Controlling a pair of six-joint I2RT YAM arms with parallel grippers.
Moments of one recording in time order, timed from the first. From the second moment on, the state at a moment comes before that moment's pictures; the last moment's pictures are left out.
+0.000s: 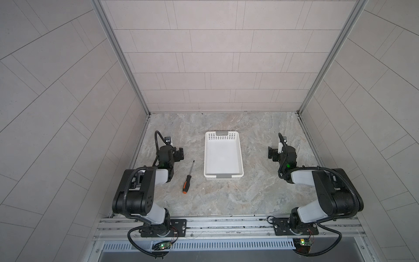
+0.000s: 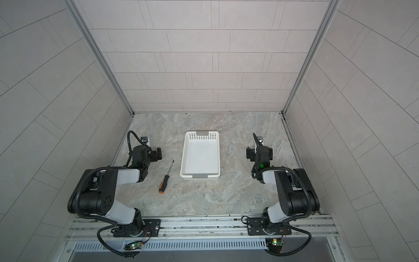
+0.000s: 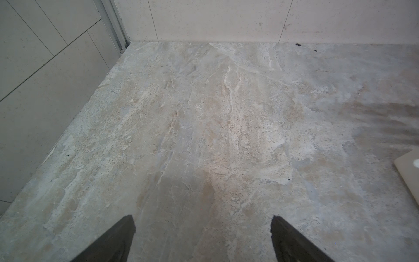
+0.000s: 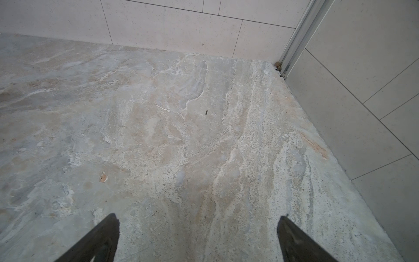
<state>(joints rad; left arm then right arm) -0.01 1.53 0.45 0.59 -0.15 -0.03 0.04 1.50 0.42 0.64 0.25 -0.04</state>
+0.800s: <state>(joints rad) -0.03 1.28 0.89 -0.02 0.03 -0.11 0.10 1.16 0.72 0.09 0.24 0.09</state>
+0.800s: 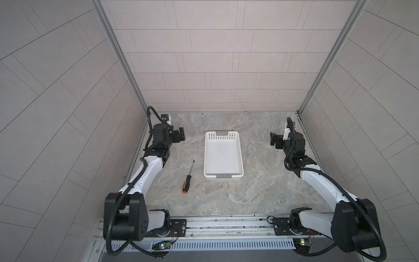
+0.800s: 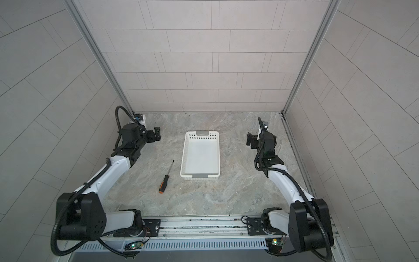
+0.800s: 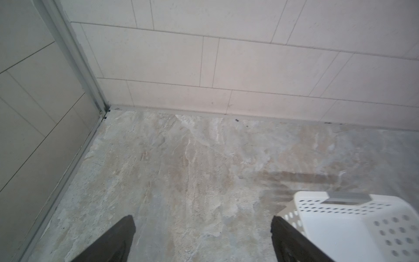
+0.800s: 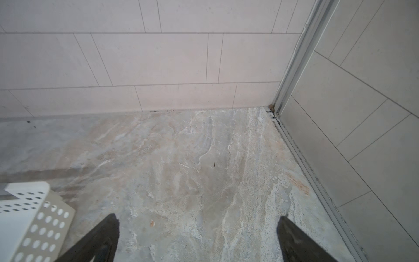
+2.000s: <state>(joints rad) -0.43 1.29 0.88 -0.85 -0.24 -0.41 0.33 1.25 0.94 -0.45 0.17 0.15</state>
